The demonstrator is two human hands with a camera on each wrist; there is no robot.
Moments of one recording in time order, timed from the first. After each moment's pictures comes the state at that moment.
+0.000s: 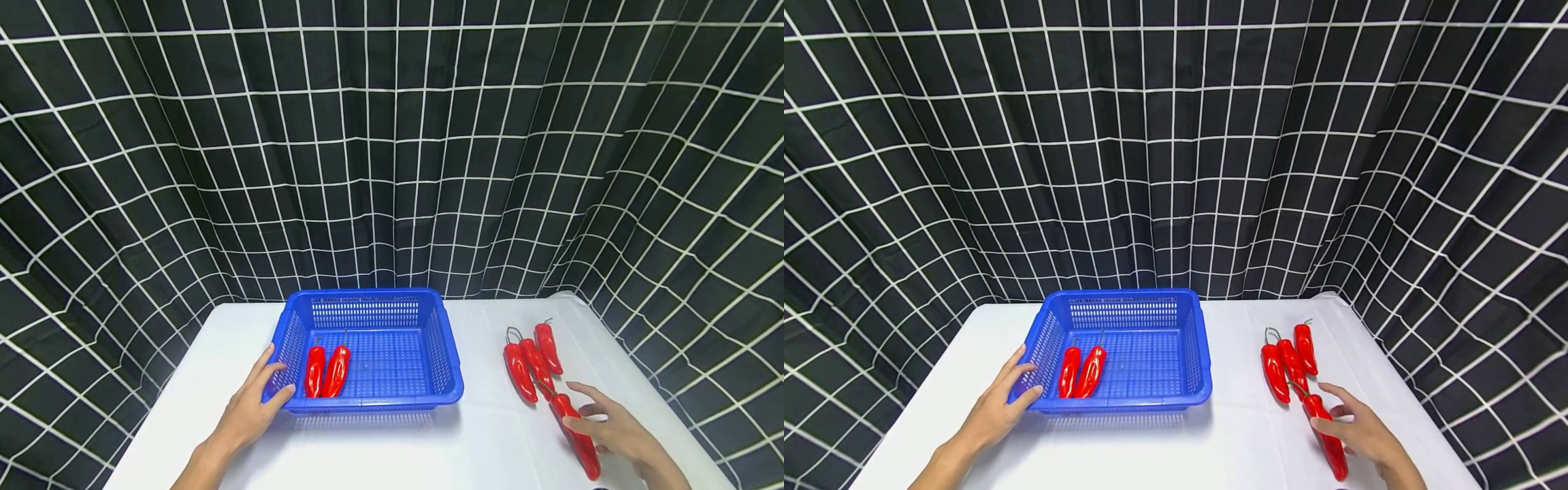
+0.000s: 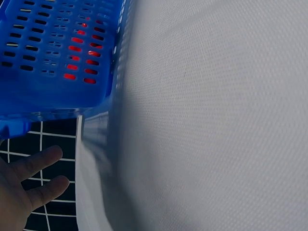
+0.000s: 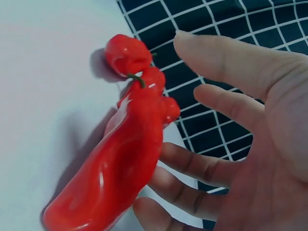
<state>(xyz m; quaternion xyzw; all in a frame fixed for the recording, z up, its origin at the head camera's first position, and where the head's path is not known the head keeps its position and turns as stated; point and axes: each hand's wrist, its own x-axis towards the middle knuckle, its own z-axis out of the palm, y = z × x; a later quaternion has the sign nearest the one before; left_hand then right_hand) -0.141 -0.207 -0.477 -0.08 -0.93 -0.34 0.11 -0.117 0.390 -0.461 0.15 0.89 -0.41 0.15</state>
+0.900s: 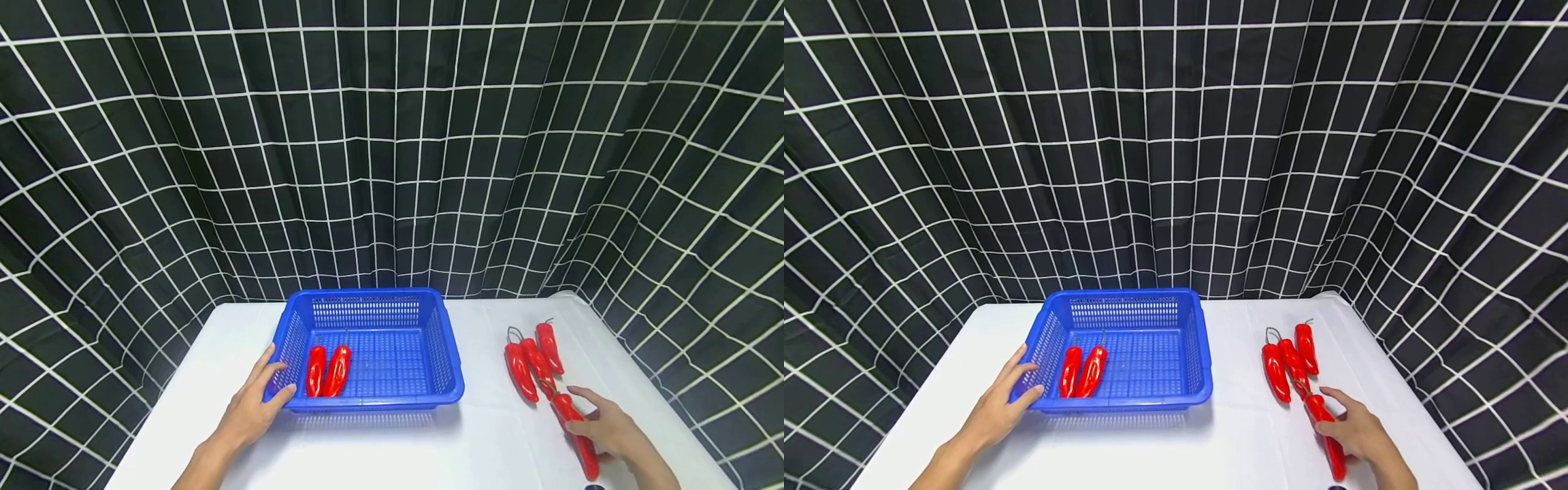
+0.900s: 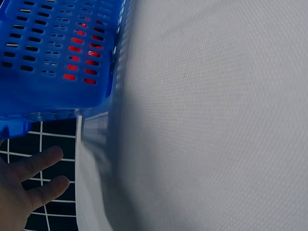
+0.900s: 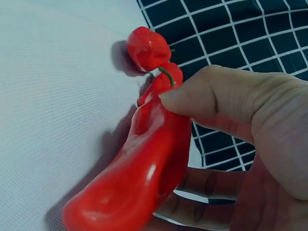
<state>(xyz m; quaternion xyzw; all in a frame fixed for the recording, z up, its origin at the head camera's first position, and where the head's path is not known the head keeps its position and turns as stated) -0.143 -0.207 -0.479 -0.07 -0.93 -0.34 0.10 -0.131 0.397 -0.481 0.18 0.89 -0.38 0.17</state>
